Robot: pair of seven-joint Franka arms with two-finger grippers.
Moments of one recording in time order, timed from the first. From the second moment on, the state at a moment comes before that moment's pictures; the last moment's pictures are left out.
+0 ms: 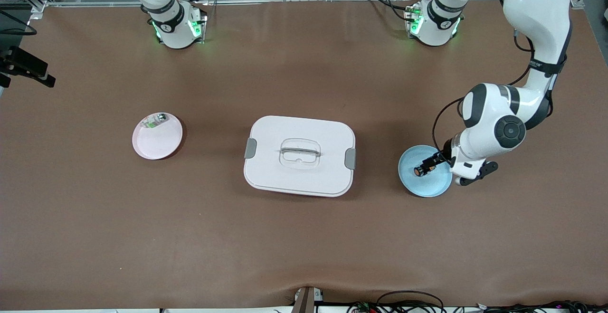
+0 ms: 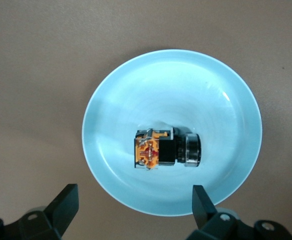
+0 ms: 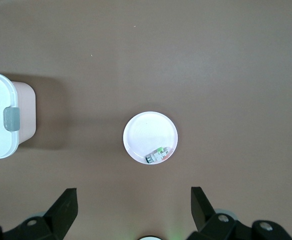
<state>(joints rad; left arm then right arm) -0.02 0.42 -0.14 -1.98 -0.01 2.28 -0.60 -0.05 0.06 0.01 -1.33 0.03 1.34 -0.01</state>
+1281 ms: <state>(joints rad) -0.05 0.61 -0.14 -1.84 0.02 2.28 -0.67 -0.05 0.06 0.01 -1.33 0.03 1.34 -0.01</state>
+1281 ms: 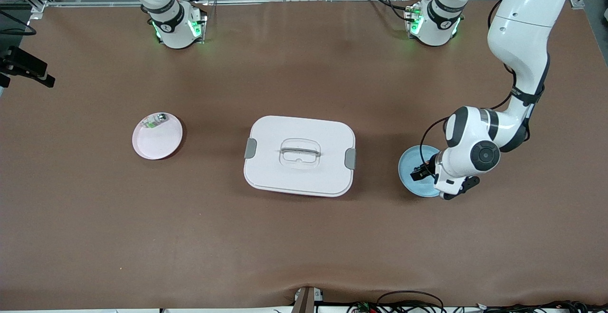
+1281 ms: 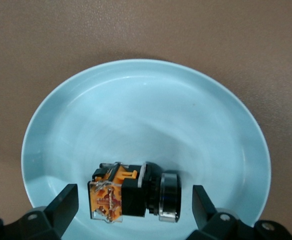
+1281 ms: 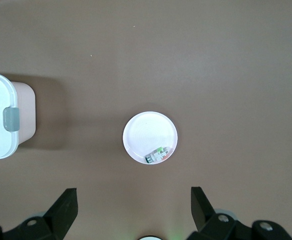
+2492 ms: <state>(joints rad) -0.06 0.61 -0.14 -1.85 0.03 2.29 -0.73 -0.05 0.06 0.01 -1.33 0.03 1.34 -0.01</state>
